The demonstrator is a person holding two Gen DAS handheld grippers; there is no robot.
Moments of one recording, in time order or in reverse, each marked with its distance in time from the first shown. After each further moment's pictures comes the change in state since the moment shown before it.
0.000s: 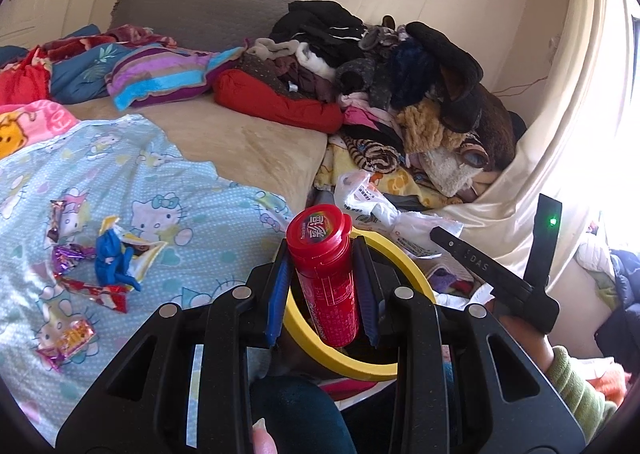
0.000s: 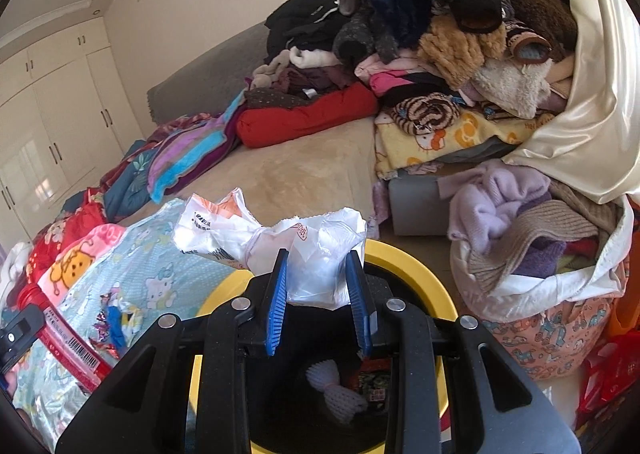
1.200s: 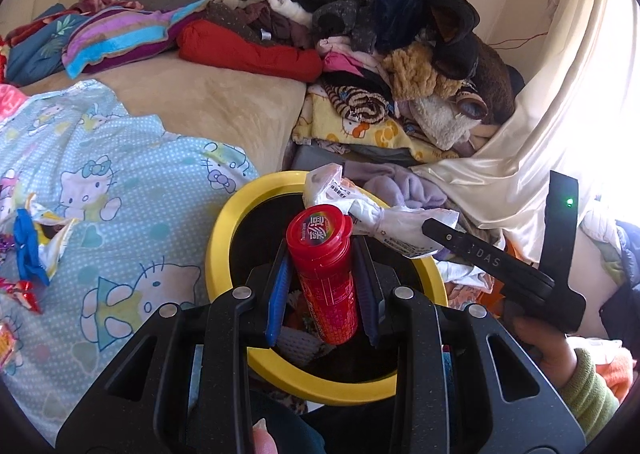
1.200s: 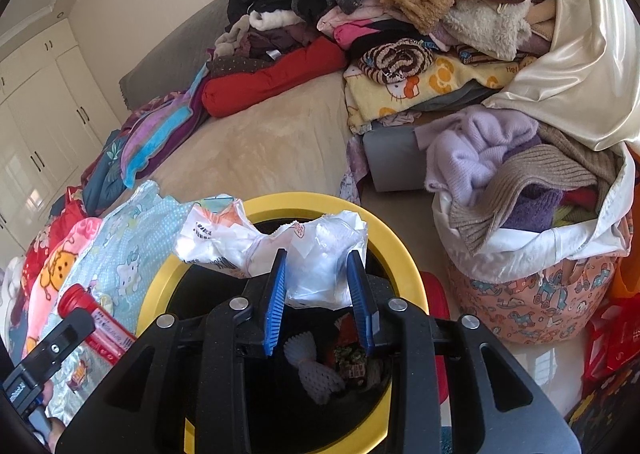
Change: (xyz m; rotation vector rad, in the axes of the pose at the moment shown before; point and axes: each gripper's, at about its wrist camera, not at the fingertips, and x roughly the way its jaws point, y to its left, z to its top) left arm 0.101 -0.028 -0.022 0.039 0.164 -0.043; right arm 0.038 -0.051 -0.018 0.096 0.139 -0.030
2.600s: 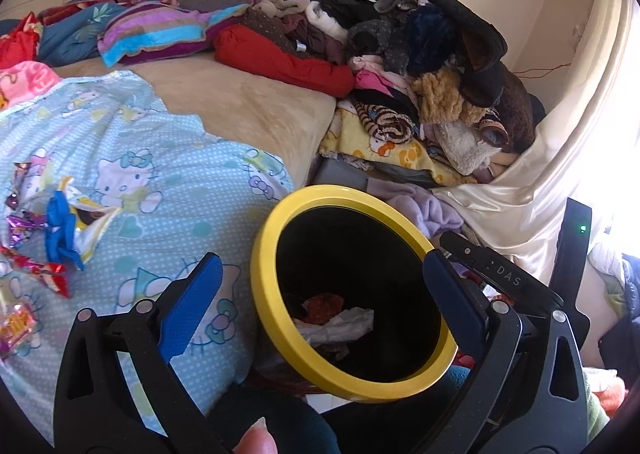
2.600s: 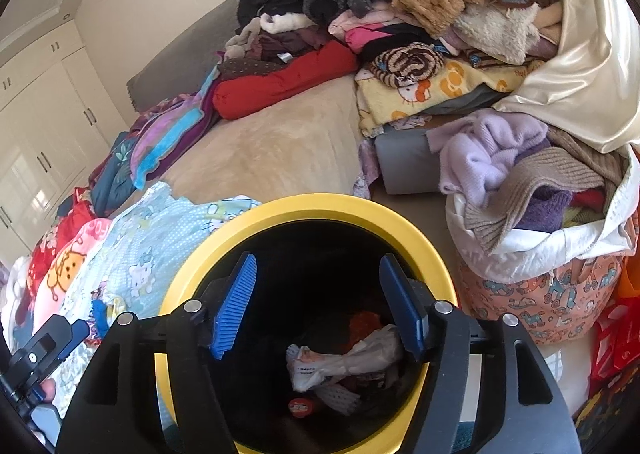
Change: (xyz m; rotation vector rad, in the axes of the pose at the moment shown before) left arm -0.028 0.027 0.002 -0.096 -0.053 0.070; right arm -0.006 0.022 -0.001 -0.009 -0.016 0.030
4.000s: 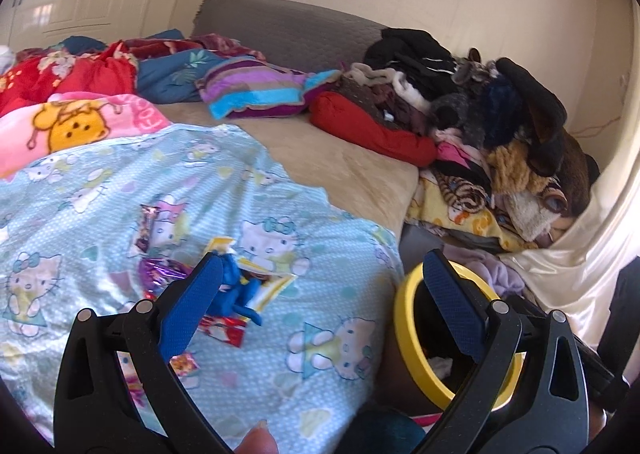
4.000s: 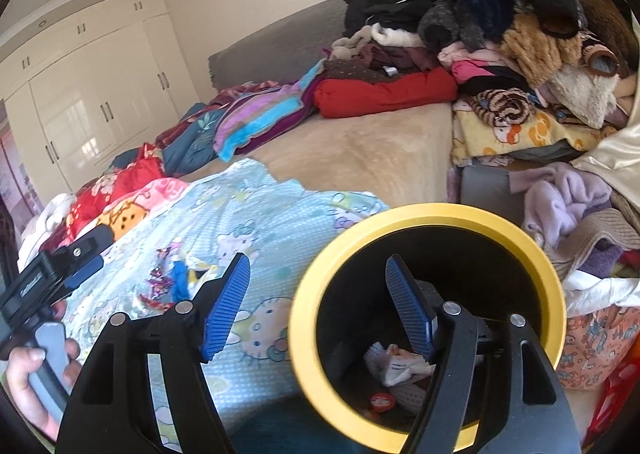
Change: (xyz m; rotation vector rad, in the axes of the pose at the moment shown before) left arm -0.087 0.092 0.026 -0.085 -0.211 0.245; right arm -0.030 0.124 -0.027 -0.235 -0.033 0.188
